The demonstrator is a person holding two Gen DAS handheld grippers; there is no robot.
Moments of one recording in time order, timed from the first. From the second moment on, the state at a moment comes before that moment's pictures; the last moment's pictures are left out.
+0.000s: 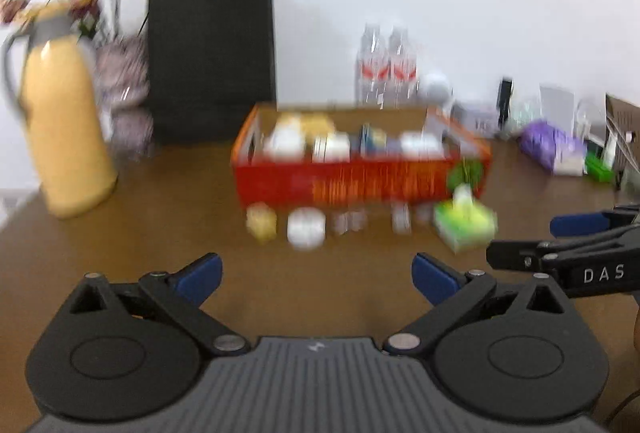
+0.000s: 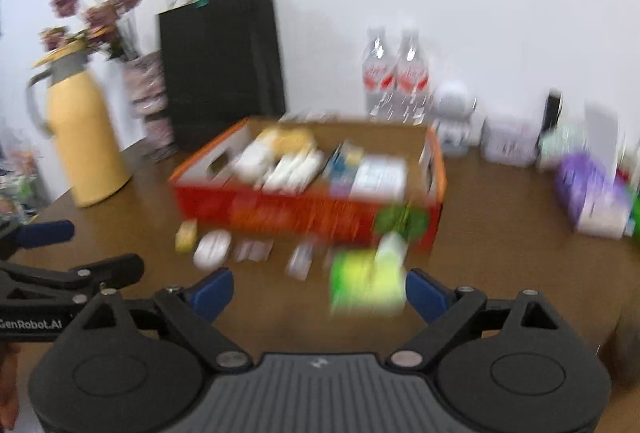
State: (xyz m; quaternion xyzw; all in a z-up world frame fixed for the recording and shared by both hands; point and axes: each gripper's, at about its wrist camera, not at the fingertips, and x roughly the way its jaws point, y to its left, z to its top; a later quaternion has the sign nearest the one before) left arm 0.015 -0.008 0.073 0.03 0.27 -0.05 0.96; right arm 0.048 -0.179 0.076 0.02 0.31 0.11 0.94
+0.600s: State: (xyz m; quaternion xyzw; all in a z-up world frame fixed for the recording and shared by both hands) left arm -0.012 -0.010 0.019 0.02 0.35 -0.03 0.94; right arm -0.012 -0.168 0.010 -0.02 0.35 0.09 0.93
